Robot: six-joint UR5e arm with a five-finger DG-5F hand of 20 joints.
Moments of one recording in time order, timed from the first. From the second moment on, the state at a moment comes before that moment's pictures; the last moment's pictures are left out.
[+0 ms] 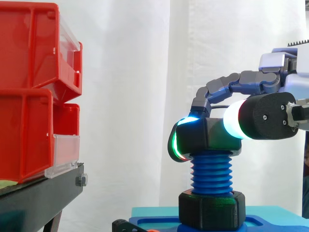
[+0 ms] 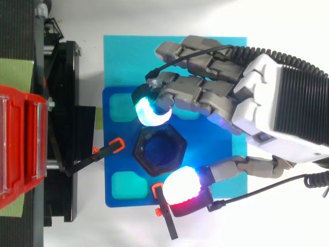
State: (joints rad) arm 0.29 -2.10 -1.50 -2.48 -1.07 -1.27
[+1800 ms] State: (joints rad) arm 0.25 -2.10 -1.47 -2.50 -1.16 -1.27
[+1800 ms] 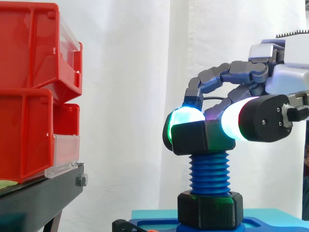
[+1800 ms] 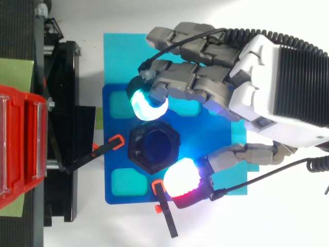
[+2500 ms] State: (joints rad) arm 0.25 -2.10 -1.47 -2.56 -1.17 -1.27
